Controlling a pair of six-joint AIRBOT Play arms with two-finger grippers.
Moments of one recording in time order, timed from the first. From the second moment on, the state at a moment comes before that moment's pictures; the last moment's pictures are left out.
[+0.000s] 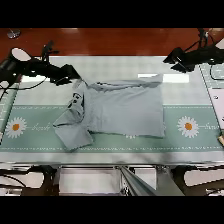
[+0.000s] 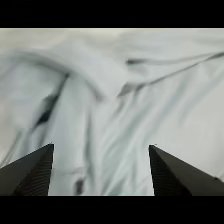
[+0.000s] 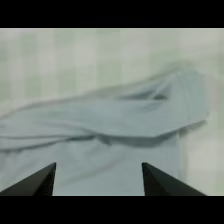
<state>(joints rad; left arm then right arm) 0.05 -1.57 1.39 0.94 -1.23 -1.36 -0.20 -1.65 1.62 -0.96 1.23 1.47</state>
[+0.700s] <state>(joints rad) 0.73 -1.06 0.47 0.86 -1.18 -1.21 -0.47 -1.28 0.86 -0.69 1.27 1.11</state>
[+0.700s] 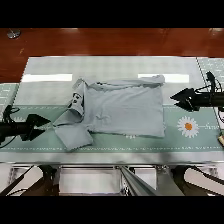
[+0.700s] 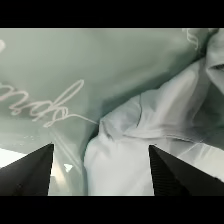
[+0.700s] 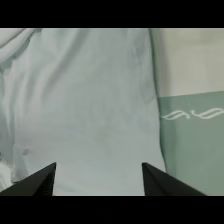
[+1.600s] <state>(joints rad) 0.44 -1.09 0.33 0.76 -1.01 -1.04 -0.51 -1.24 0.81 -0.81 1.29 1.21</state>
